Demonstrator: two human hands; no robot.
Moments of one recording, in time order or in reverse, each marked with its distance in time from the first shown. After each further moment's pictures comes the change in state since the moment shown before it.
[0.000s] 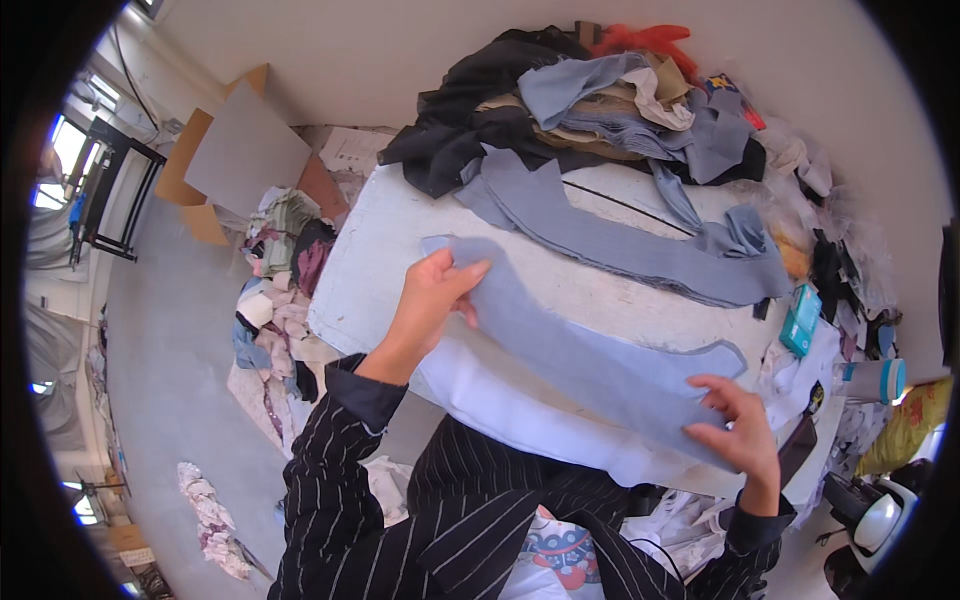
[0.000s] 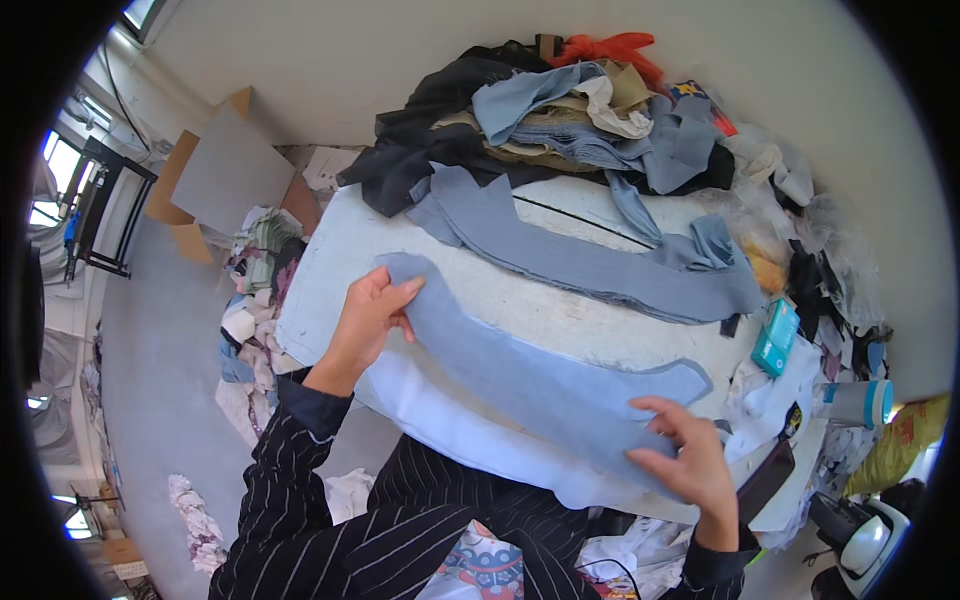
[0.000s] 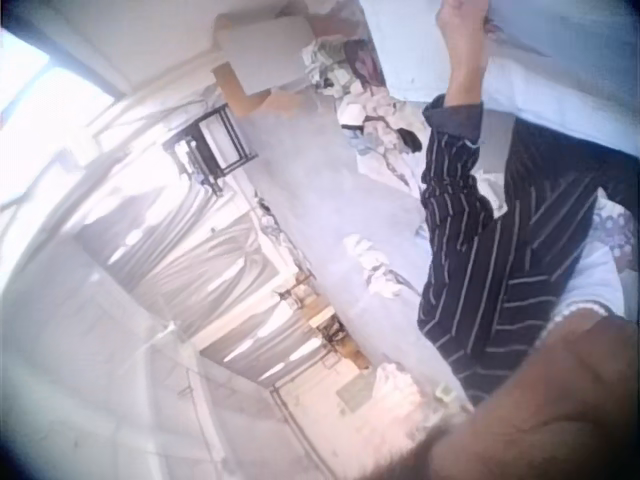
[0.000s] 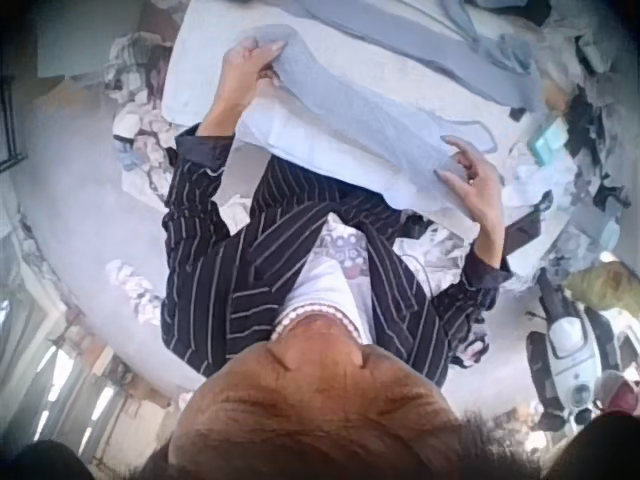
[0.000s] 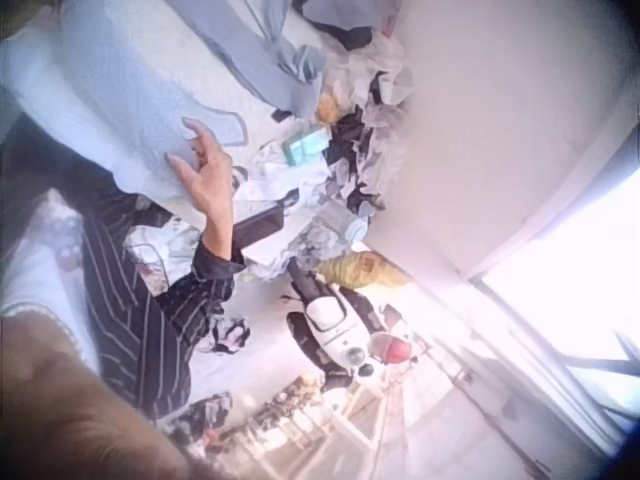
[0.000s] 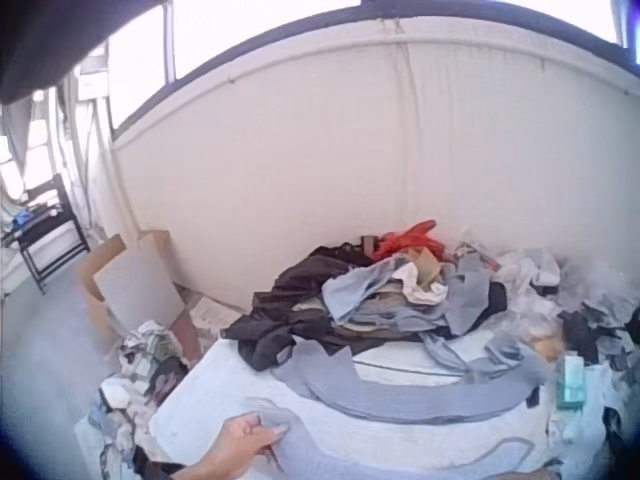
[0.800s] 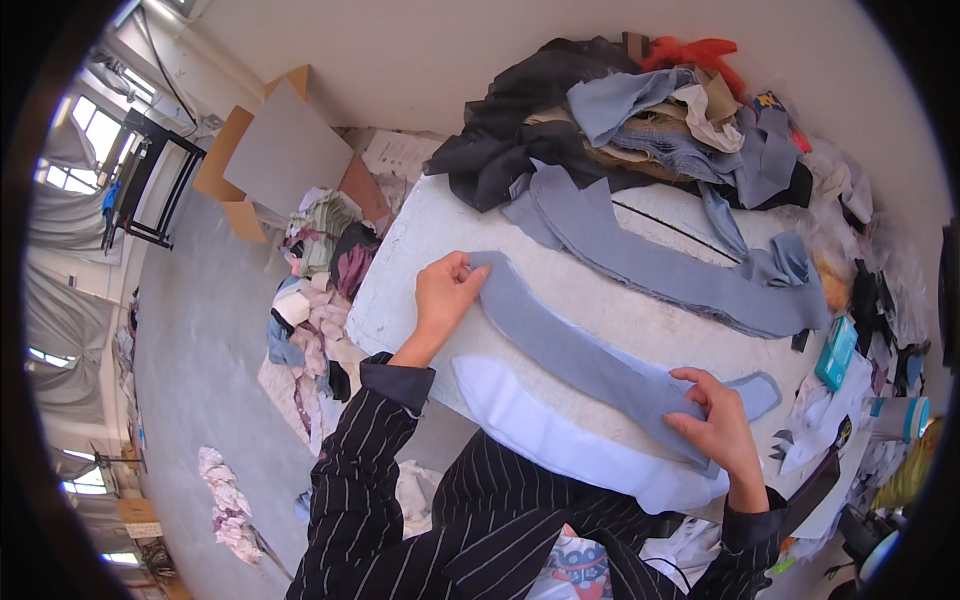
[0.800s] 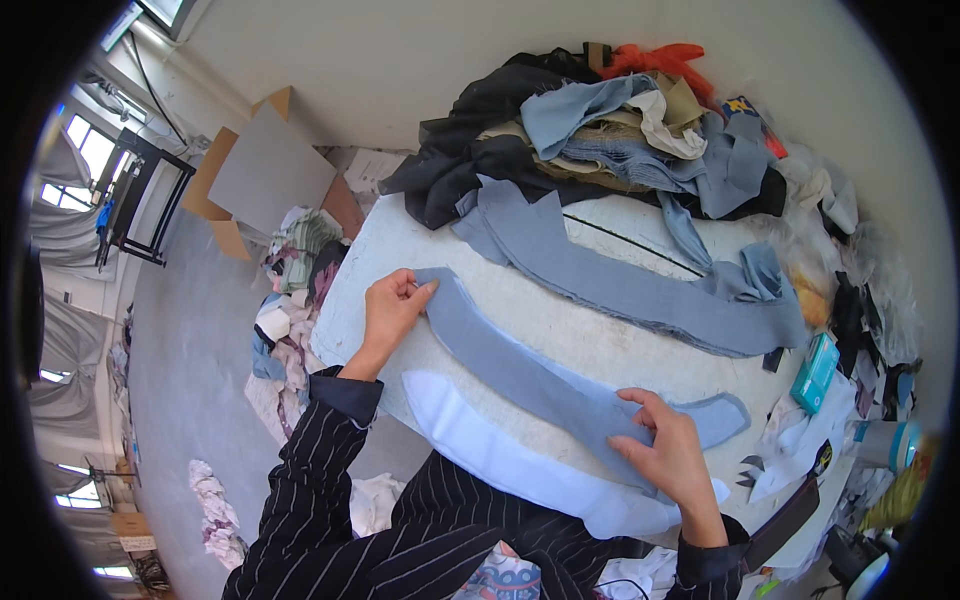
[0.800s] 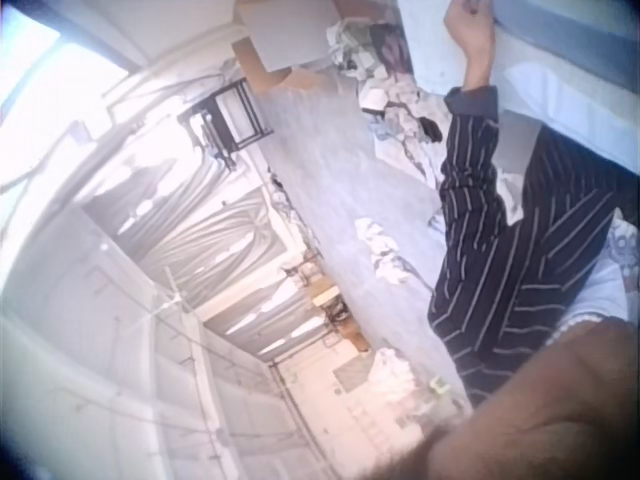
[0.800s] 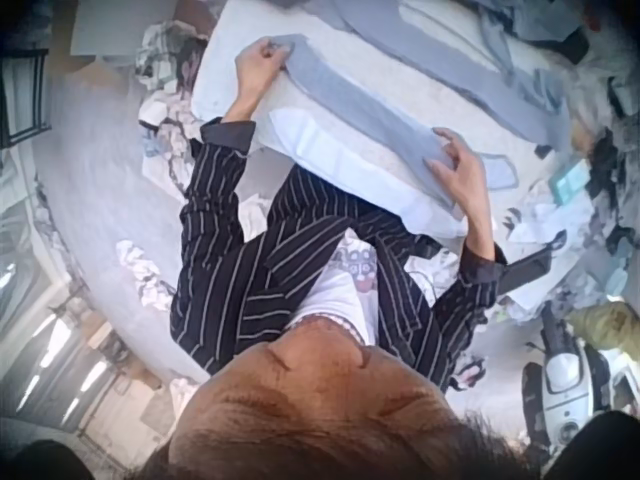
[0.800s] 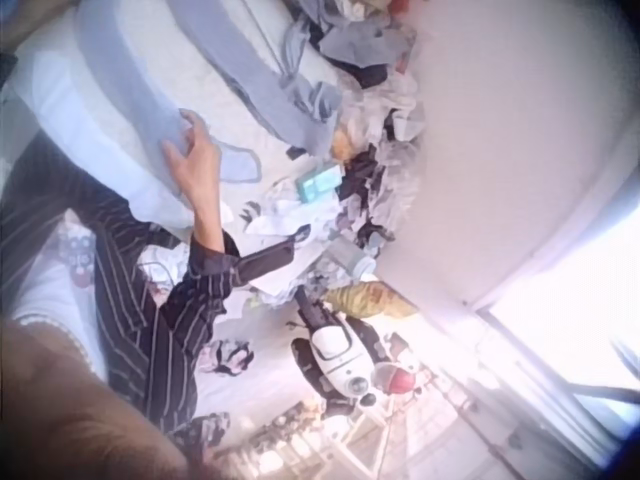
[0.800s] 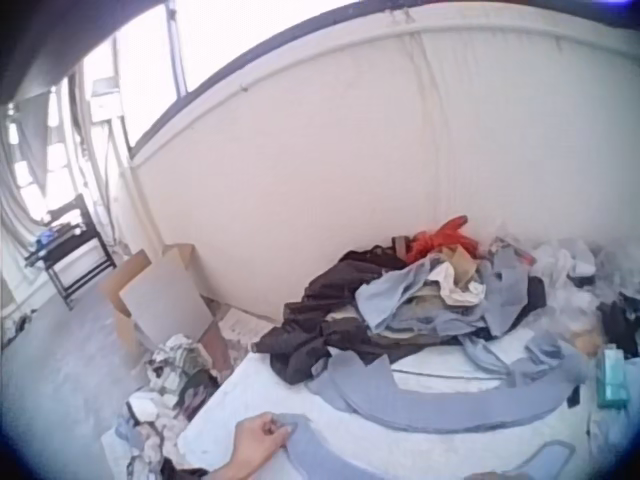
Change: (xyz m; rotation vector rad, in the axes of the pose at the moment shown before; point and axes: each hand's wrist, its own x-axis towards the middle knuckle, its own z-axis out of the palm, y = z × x) left_hand 0.040 -0.039 -0.064 0.698 0.393 0.249; right_hand 0.063 -0.006 0.053 0.007 -0.040 -0.025
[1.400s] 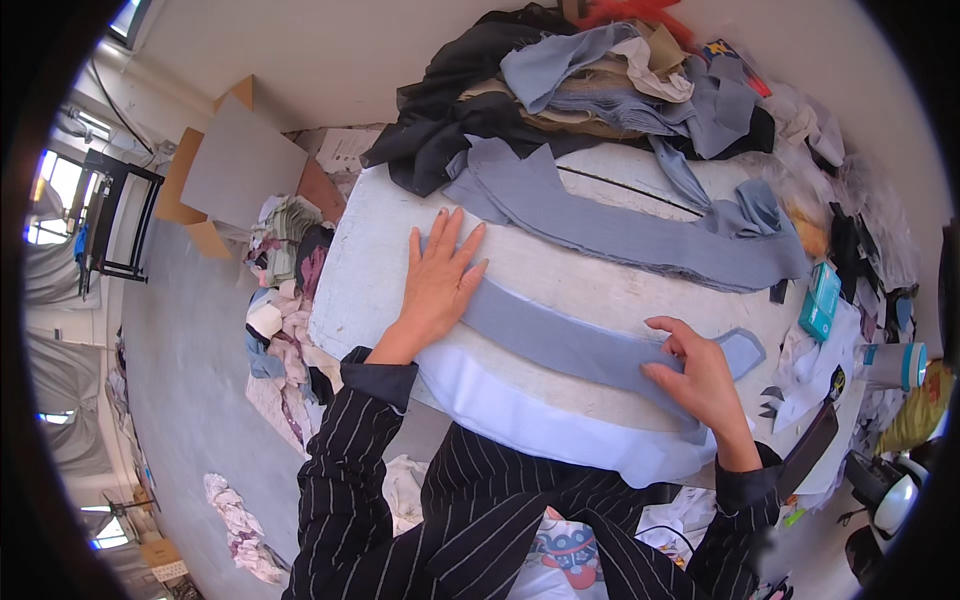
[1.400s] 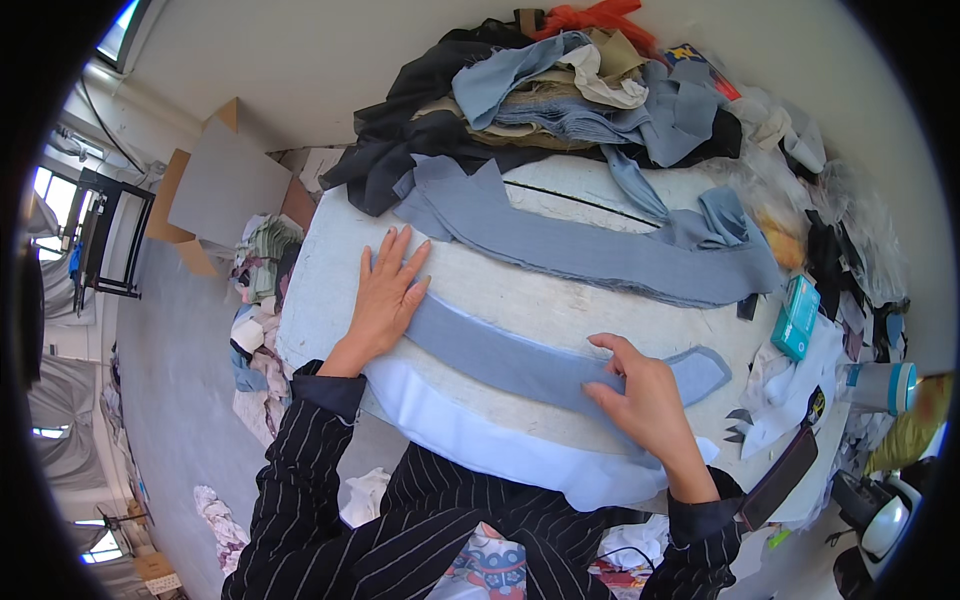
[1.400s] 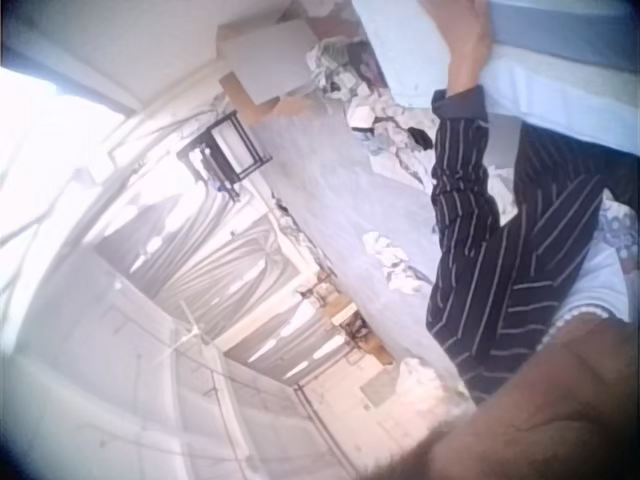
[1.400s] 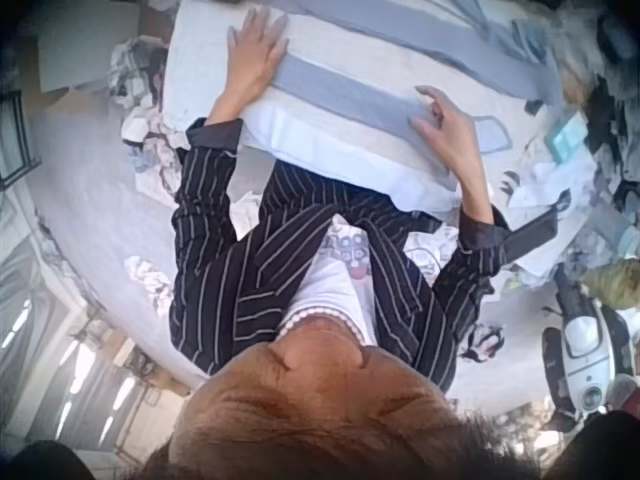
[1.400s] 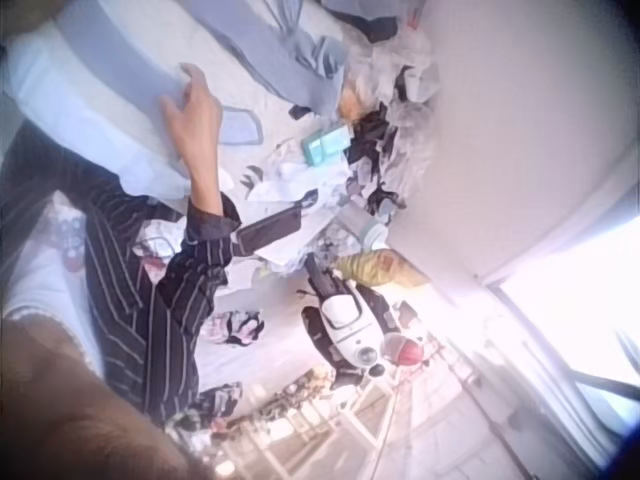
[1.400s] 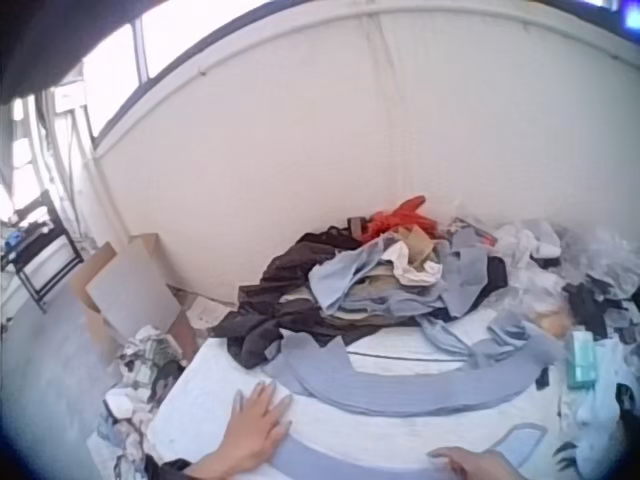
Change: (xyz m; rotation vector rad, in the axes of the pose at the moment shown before) left_hand -0.012 0.026 0.026 0.659 -0.303 0.575; right_hand 0.011 0.002 -0.003 -0.096 0.088 -0.033
